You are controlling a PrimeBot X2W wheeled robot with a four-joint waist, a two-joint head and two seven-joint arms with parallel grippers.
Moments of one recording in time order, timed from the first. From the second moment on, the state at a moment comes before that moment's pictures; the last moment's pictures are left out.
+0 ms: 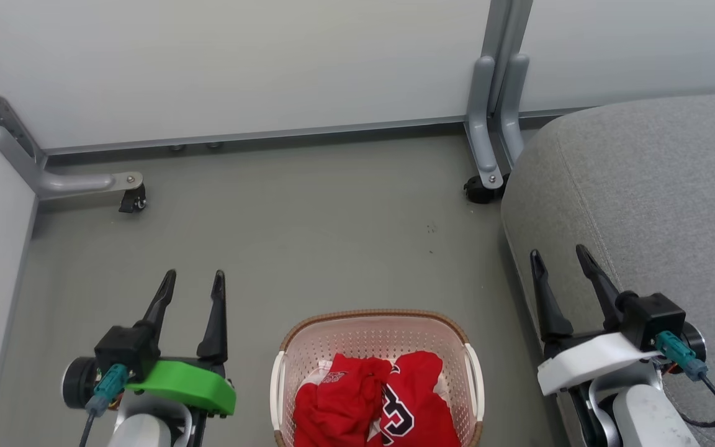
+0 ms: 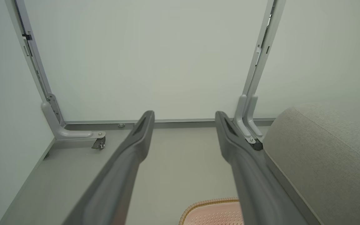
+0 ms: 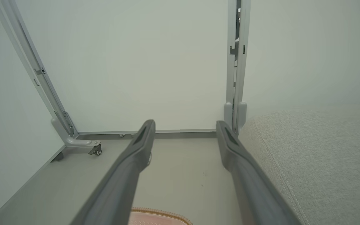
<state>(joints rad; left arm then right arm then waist) -0.13 0.08 -0.12 0.32 -0.24 -0.13 -0.26 -0.10 -0.05 0.06 0.21 0.15 0.13 -0.25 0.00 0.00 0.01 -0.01</state>
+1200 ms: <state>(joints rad) -0.89 0.09 -0.78 1.18 -0.09 -0.13 -0.06 -0.51 -0.05 0.18 -0.03 0.31 0.13 -0.26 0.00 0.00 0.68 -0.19</state>
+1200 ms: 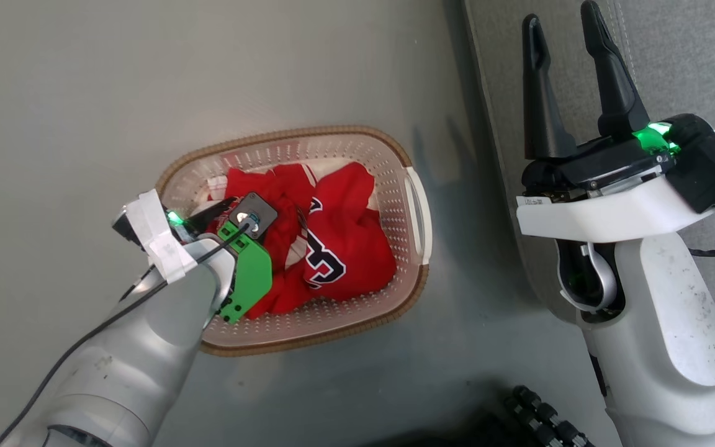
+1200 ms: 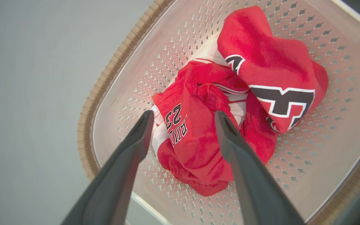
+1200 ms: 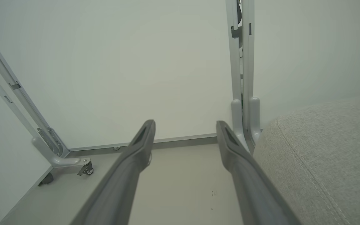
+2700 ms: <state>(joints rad) -1.06 0.27 -1.01 1.28 -0.06 -0.13 0.24 -0.56 -0.05 0.25 -0.07 0.41 0.13 -0.26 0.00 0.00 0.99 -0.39</state>
